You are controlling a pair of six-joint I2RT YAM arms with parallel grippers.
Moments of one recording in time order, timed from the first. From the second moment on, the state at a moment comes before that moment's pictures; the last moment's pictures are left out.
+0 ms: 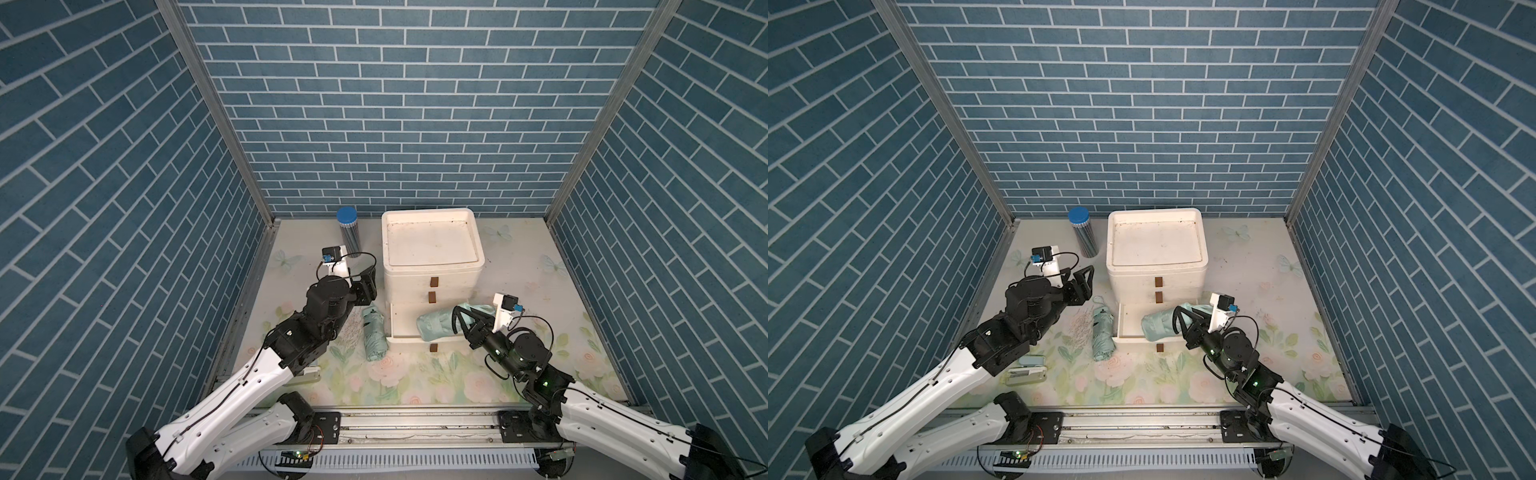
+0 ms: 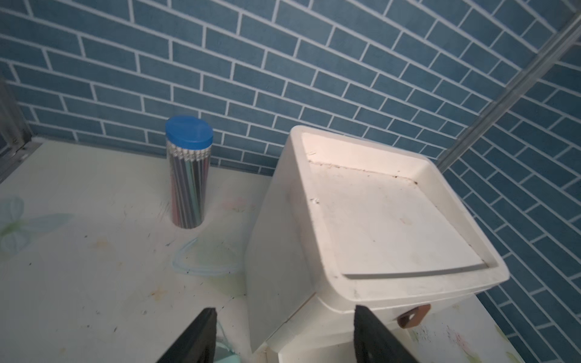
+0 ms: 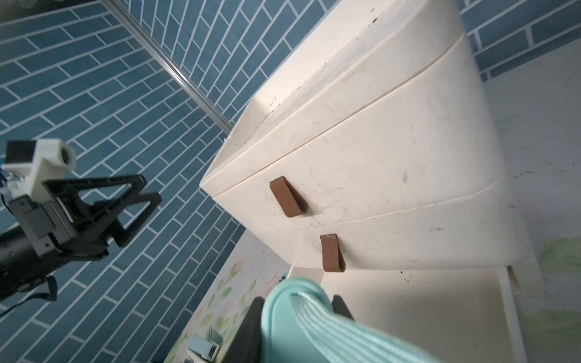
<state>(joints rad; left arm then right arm) -0.70 0.87 0.80 -0.26 -0.41 -0.54 0.91 0.68 0.16 0.52 0.21 0.73</state>
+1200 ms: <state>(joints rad) -0.66 0.96 0.46 -0.26 -0.11 -0.87 0.99 1.07 0.33 0.27 0.44 0.97</state>
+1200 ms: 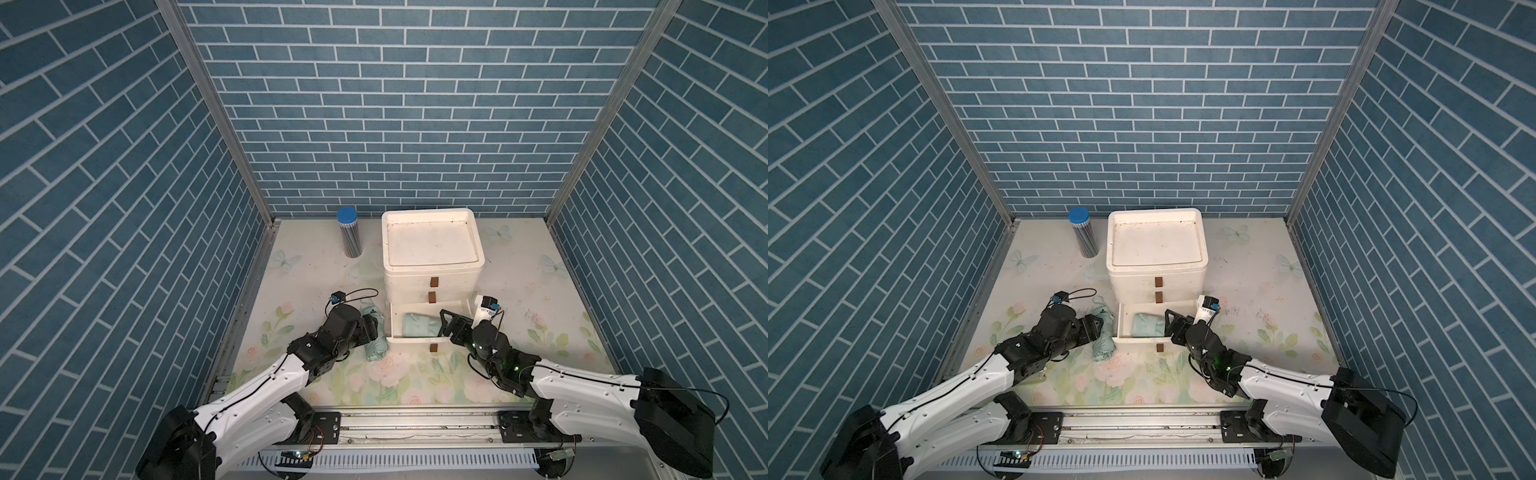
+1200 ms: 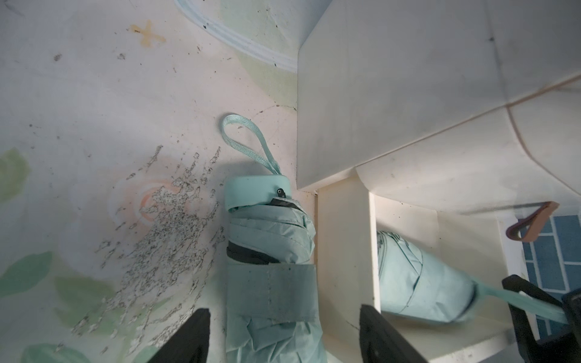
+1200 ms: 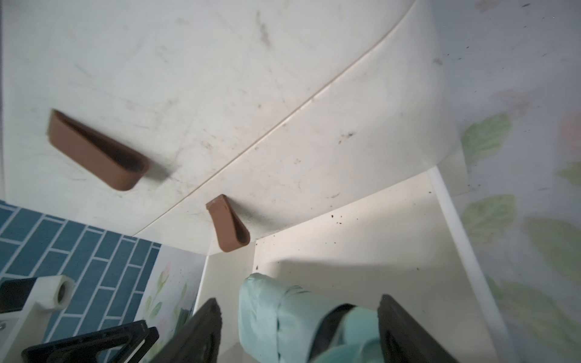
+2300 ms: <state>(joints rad) -0.76 1.20 0.54 -0.28 -0.18 -0.87 0.99 0.98 0.46 -0.08 0.34 0.83</state>
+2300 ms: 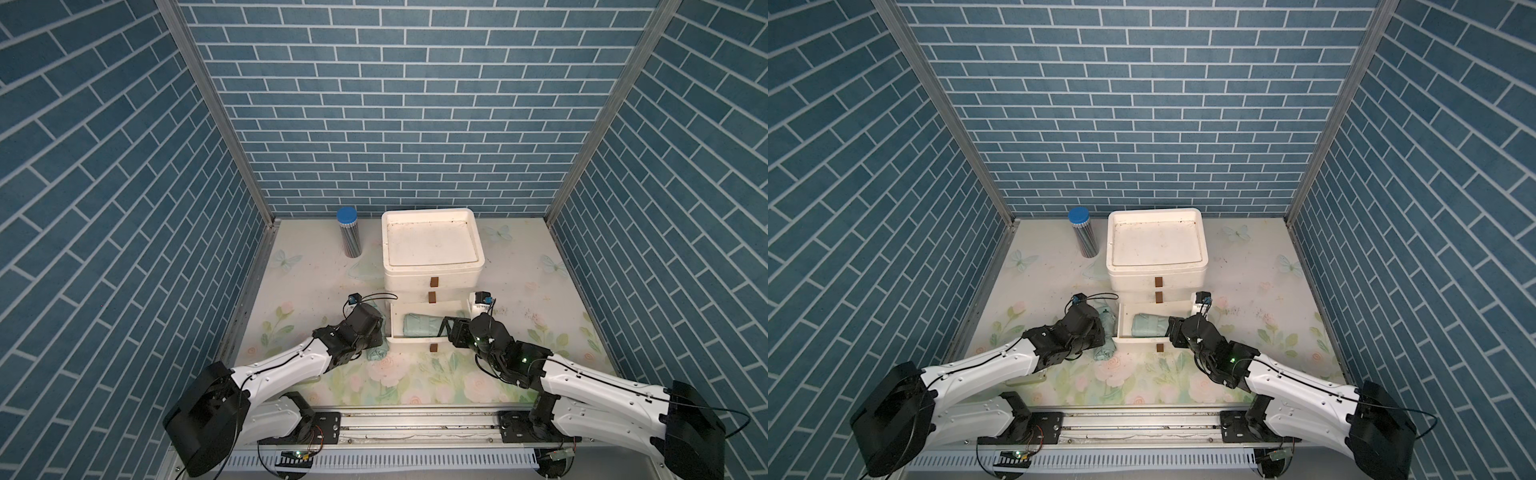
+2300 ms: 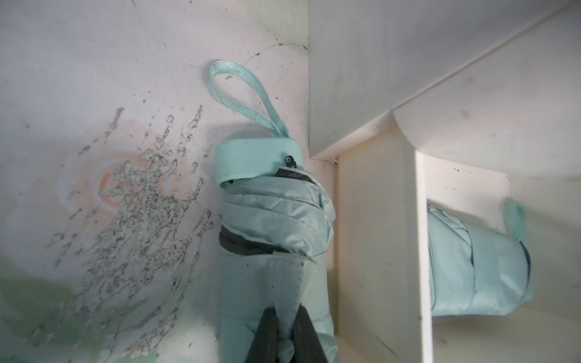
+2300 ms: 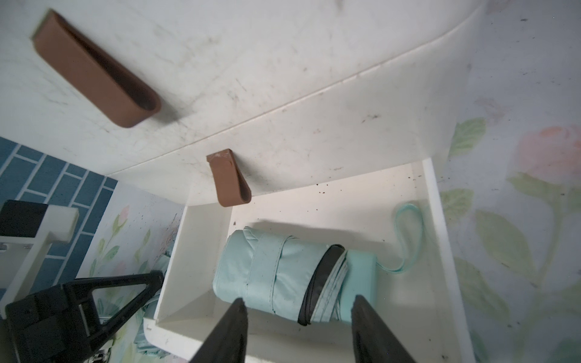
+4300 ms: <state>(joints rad) -1.33 0.98 0.89 -0.38 -0.50 0.03 0.72 0.89 0.76 -0.19 -0.37 0.68</state>
